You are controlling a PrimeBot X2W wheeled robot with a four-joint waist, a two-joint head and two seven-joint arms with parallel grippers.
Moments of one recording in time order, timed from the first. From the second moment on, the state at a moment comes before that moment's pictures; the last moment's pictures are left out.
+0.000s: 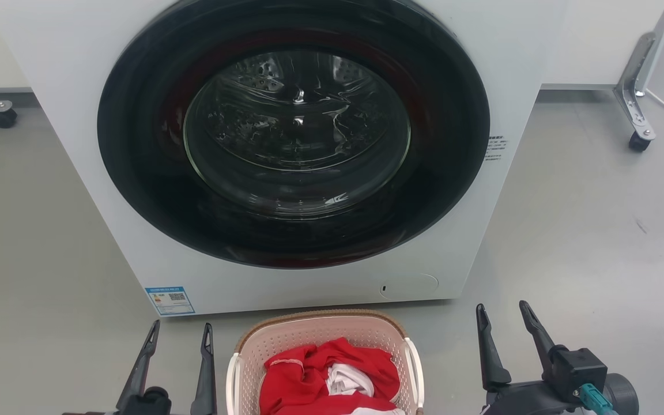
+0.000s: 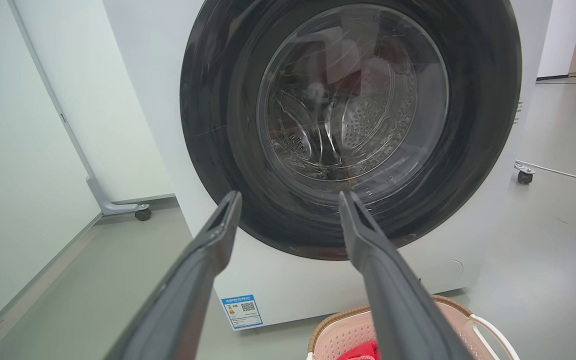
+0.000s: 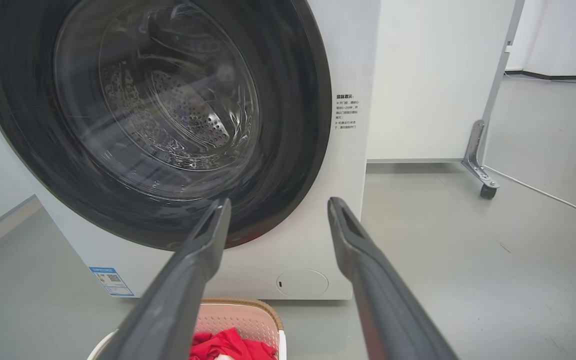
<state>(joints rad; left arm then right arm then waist) 0.07 0.10 -0.18 0.09 -0.07 0.12 -0.25 -0.09 -0.06 0.28 0.27 0.21 -0.11 -0.25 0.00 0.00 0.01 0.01</state>
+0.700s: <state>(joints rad) 0.02 0.10 -0.18 0.07 -0.06 0.12 -0.25 -0.14 -0.06 0.24 0.25 0.21 -0.07 -0.25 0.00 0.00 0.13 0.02</state>
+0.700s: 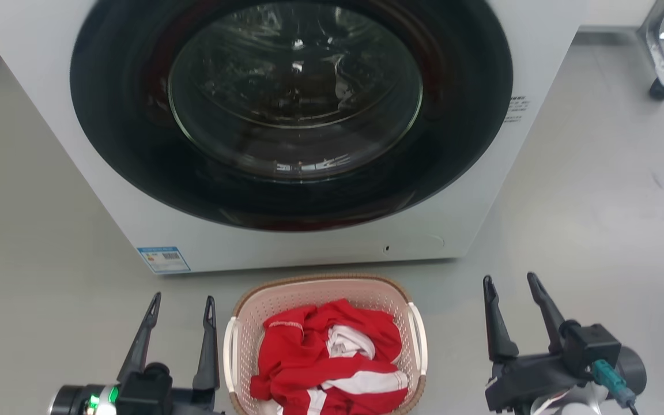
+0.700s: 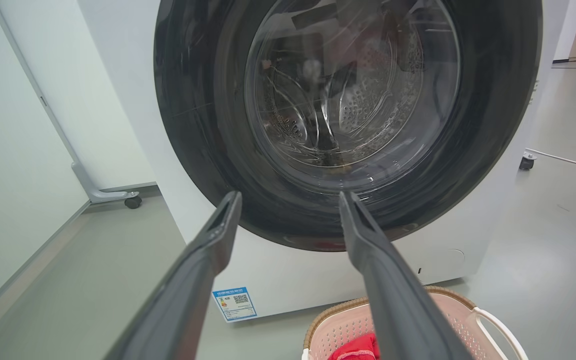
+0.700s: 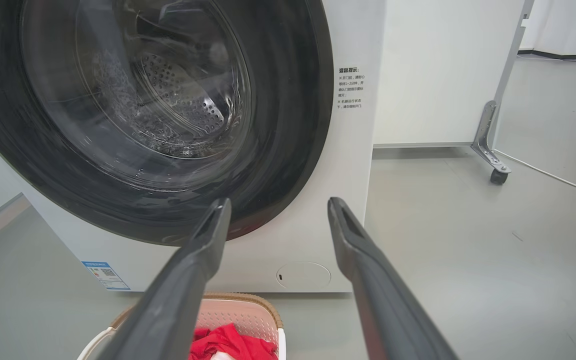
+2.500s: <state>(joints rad) -0.64 0.03 -0.26 0.75 -0.20 0.05 -0.25 -0.71 -0.09 0.21 0.70 0.20 -0.04 -0.25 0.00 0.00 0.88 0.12</state>
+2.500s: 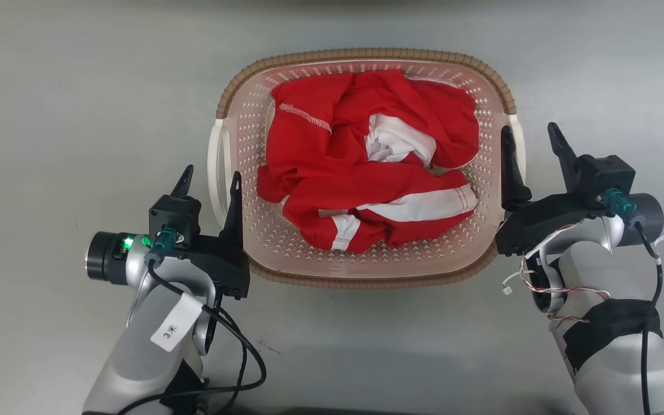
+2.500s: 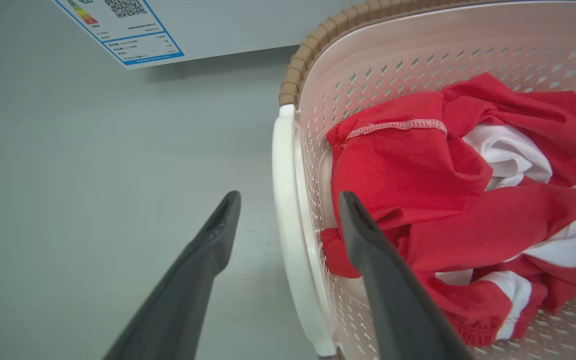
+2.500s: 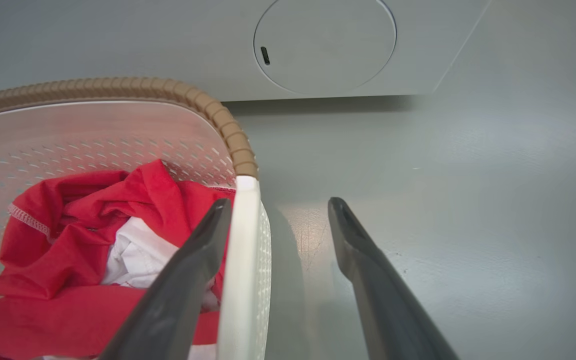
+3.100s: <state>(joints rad) -0.71 0.03 -0.31 0.89 -0.31 0.05 -0.25 -0.75 -0.08 0.27 0.82 0.19 -0.02 -0.25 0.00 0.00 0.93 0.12</state>
